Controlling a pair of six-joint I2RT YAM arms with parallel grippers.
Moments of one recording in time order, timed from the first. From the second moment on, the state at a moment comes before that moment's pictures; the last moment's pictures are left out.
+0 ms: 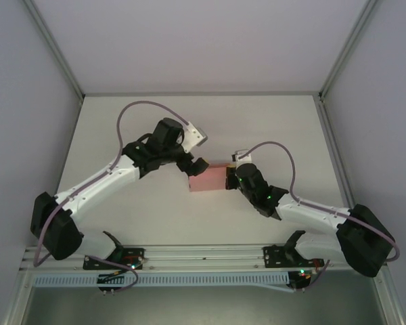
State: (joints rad) left arm -0.74 1.38 1.19 -0.52 0.08 0.15; right arm 0.82 1.19 0.50 0.16 0.32 0.40
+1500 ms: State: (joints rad) left arm -0.64 1.43 1.01 -0.52 0.22 -0.16; right arm 0.89 1.24 0.57 0.08 0.41 0.41
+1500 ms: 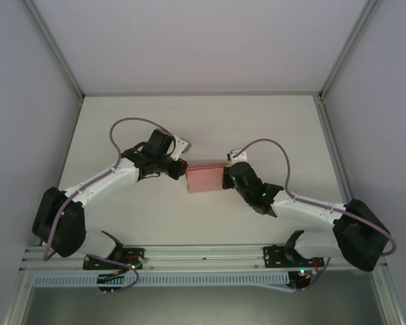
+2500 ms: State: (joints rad) left arm -0.71 1.45 0.93 -0.29 0.09 -0.48; right arm 1.03 1.27 0.57 0.01 0.70 0.65
